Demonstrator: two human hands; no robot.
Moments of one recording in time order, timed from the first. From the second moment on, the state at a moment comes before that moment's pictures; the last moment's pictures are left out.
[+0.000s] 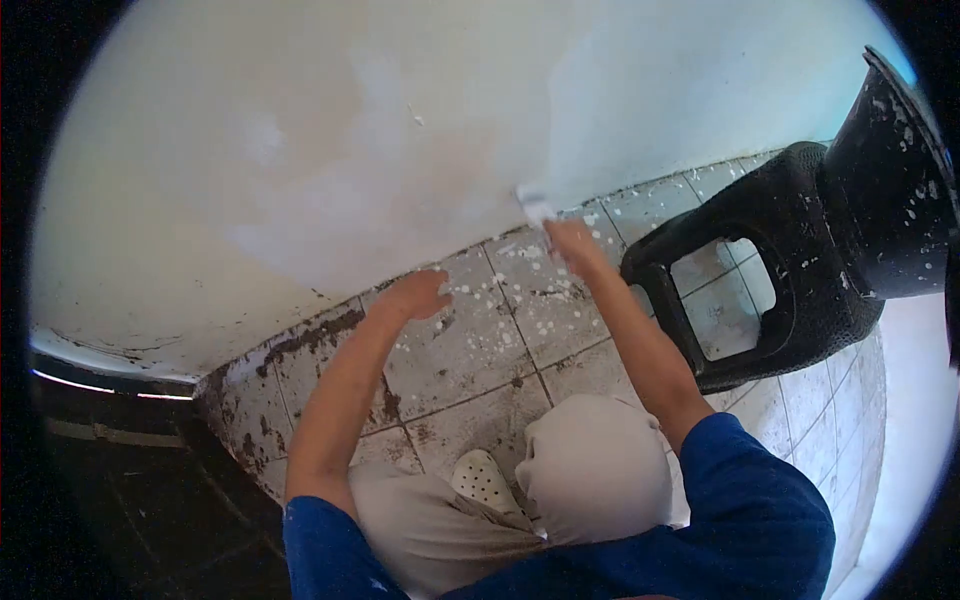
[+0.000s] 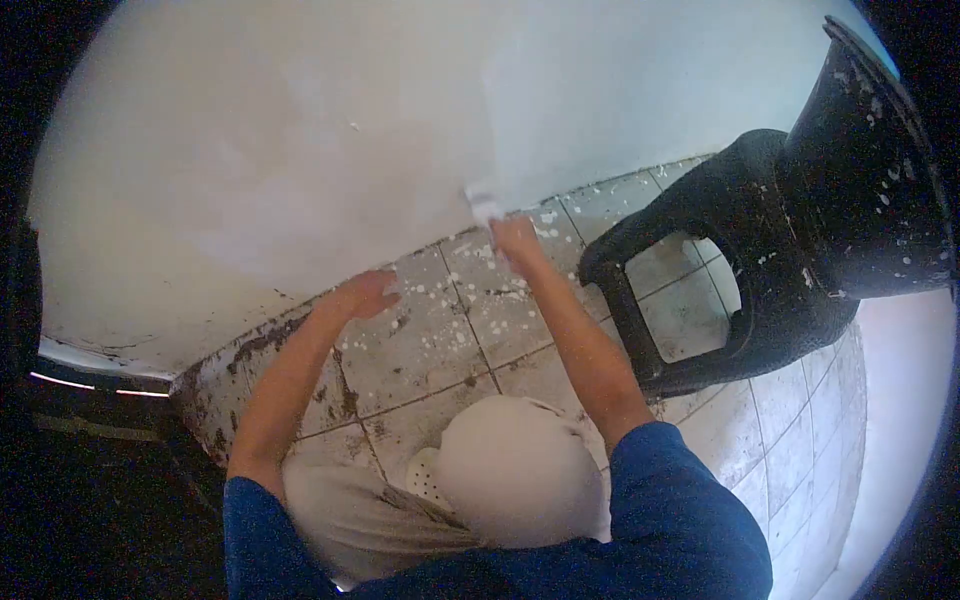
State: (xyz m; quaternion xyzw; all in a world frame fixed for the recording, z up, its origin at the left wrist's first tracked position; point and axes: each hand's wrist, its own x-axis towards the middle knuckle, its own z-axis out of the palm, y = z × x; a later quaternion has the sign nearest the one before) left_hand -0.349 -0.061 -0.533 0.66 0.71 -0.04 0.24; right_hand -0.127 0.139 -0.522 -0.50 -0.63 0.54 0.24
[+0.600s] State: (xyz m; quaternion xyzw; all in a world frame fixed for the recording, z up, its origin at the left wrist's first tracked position) left_hand -0.349 -0.066 -0.536 0.66 0.71 -0.05 0.26; right_hand -0.126 0.103 -0.429 -0.40 -0.56 0.63 0.36
